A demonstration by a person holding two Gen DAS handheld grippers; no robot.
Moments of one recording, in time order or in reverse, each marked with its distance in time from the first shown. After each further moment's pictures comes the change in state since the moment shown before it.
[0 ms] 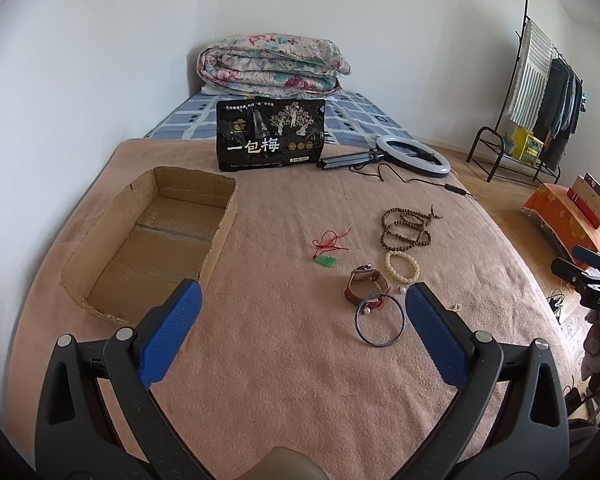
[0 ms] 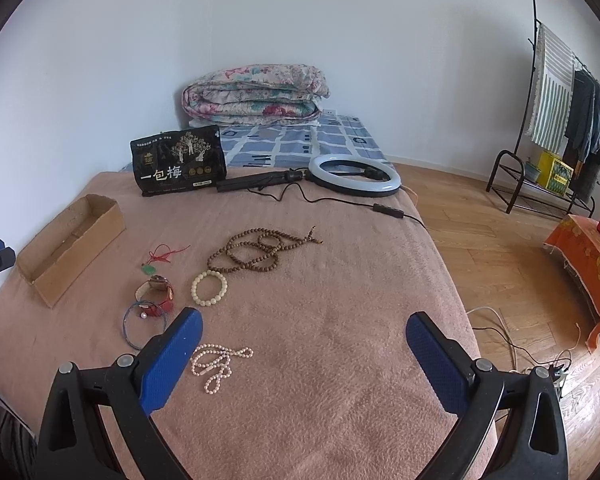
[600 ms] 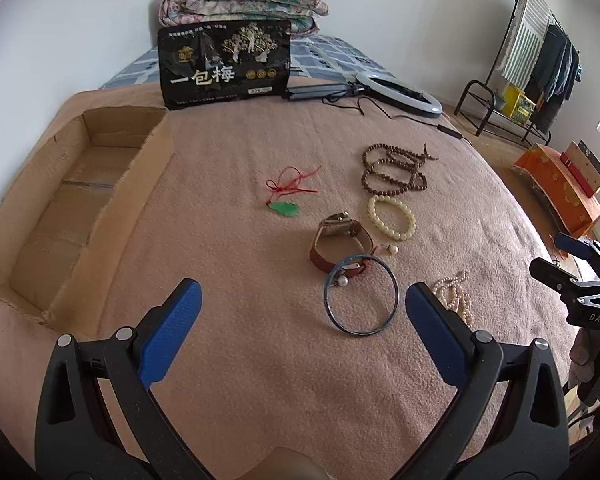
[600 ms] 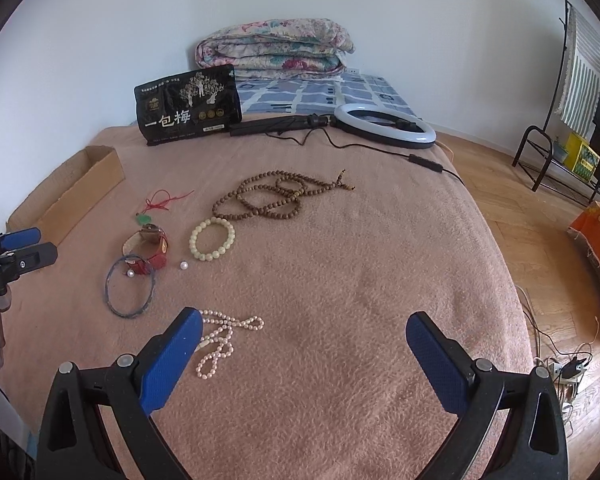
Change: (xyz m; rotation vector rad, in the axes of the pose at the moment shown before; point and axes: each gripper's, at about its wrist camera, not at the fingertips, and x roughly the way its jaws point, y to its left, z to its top) left arm 0.103 -0.041 -0.028 0.038 0.189 -0.066; right arm 0.071 0.013 -0.031 -0.036 0.132 0.034
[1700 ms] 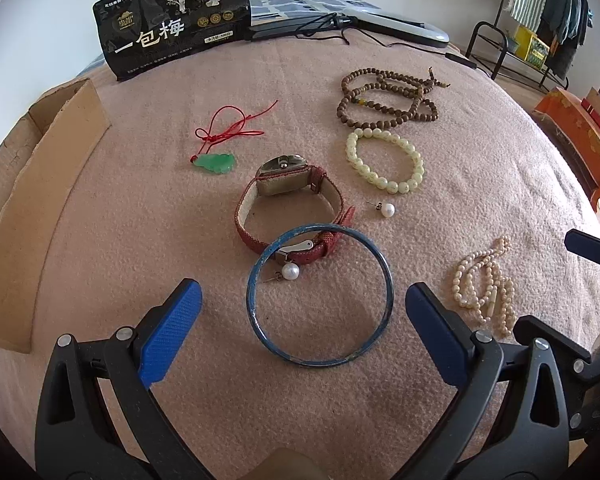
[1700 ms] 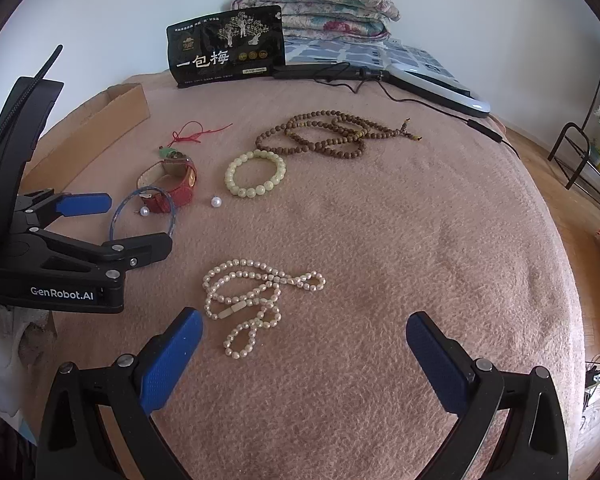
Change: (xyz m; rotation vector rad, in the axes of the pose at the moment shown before) left arm 0.086 -0.054 -0.011 0.100 0.146 0.106; right arm 0.047 0.038 -0.025 -0.086 0.109 0.090
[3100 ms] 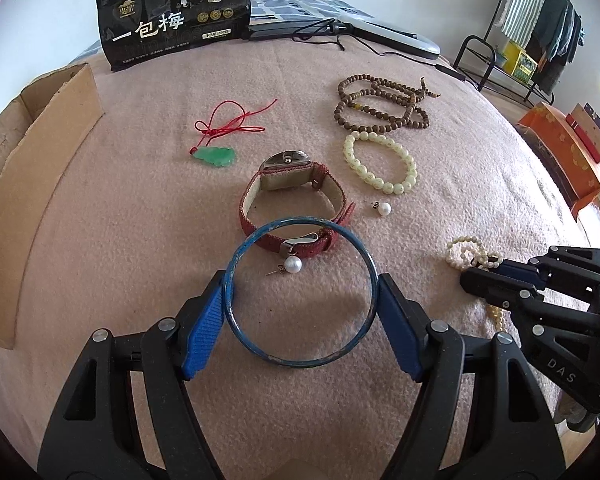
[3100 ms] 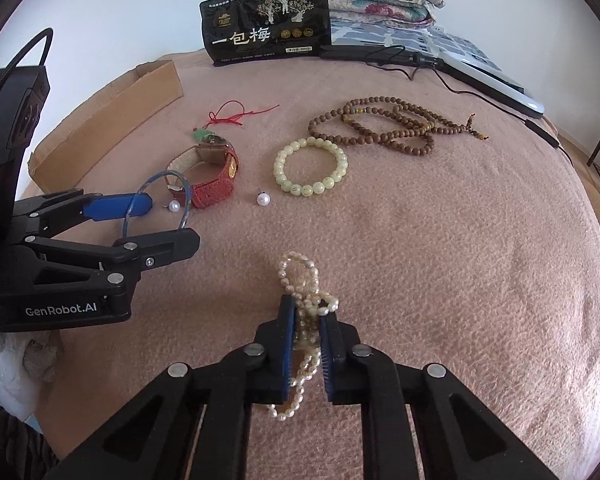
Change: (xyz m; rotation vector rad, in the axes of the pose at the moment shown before) left arm -0.004 0.013 -0.008 -0.033 -0.024 -0.090; right arm 0.029 0.017 0.017 -0.034 0.060 0.142
